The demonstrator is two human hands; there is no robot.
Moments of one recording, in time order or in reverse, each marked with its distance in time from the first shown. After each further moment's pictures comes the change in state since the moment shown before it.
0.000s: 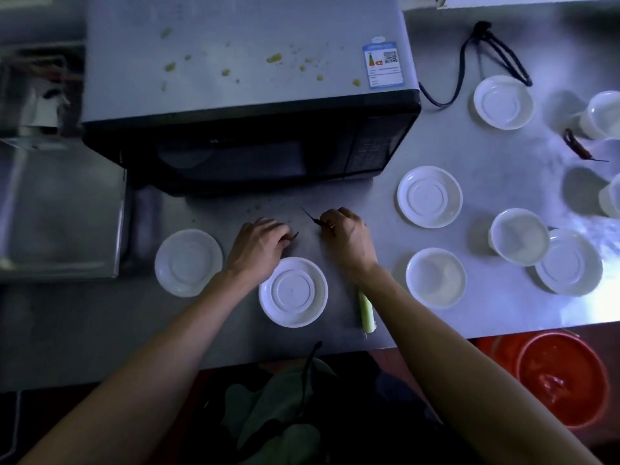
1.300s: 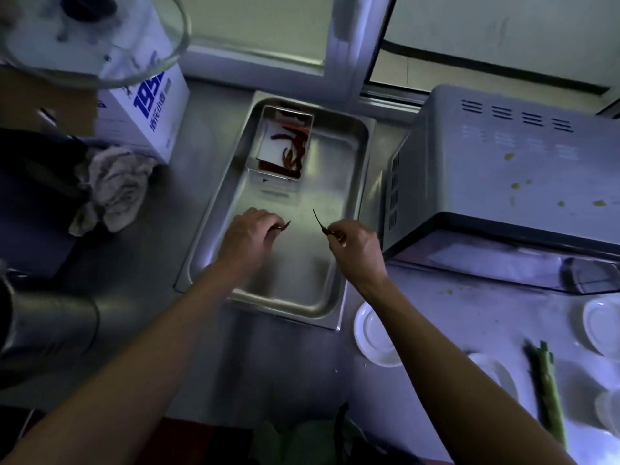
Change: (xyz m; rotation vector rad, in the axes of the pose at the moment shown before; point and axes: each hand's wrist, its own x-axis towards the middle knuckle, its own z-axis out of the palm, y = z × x) left_hand -0.107 -0.397 -0.210 -0.136 0.340 -0.179; right_hand 0.108 -0.368 0.223 0.048 0.051 -0.270
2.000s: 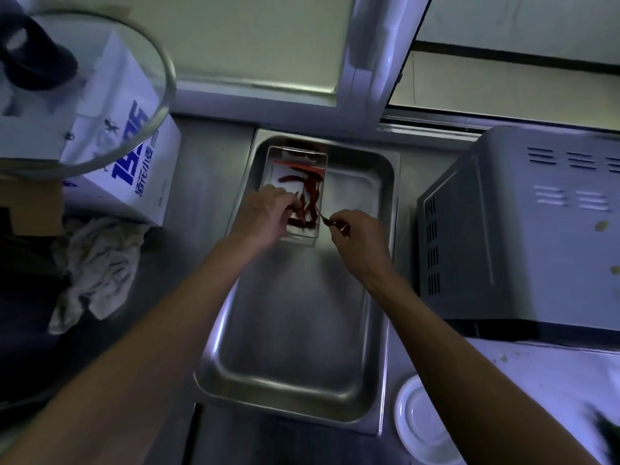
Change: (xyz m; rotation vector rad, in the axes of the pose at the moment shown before) left_hand 0.184 -0.063 -0.010 0.118 -0.081 0.114; right_hand 0.160 0.004 0.049 -0.015 -0.061 0.032
